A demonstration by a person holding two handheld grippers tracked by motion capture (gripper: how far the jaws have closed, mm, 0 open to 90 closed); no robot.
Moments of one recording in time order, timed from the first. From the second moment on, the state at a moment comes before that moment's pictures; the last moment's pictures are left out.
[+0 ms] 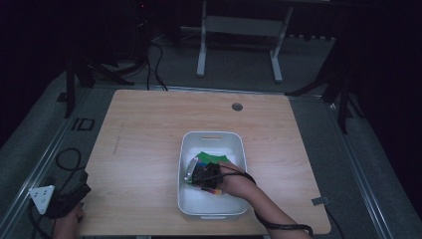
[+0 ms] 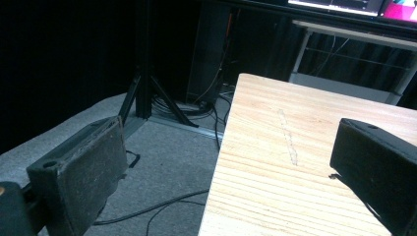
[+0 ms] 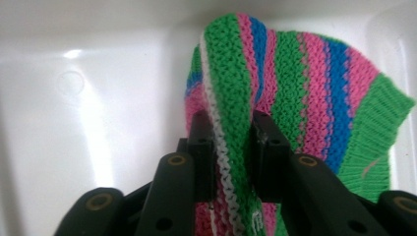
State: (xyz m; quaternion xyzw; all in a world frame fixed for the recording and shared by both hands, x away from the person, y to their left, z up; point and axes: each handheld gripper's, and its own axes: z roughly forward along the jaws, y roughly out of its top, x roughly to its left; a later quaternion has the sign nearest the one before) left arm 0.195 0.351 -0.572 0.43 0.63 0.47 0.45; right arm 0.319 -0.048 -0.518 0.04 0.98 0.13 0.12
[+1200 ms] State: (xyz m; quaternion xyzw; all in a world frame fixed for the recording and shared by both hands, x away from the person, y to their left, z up) left arm 0.195 0.351 -0.572 0.43 0.63 0.47 0.44; right arm 0.316 -0.111 -0.359 0.07 0.92 0.33 0.20
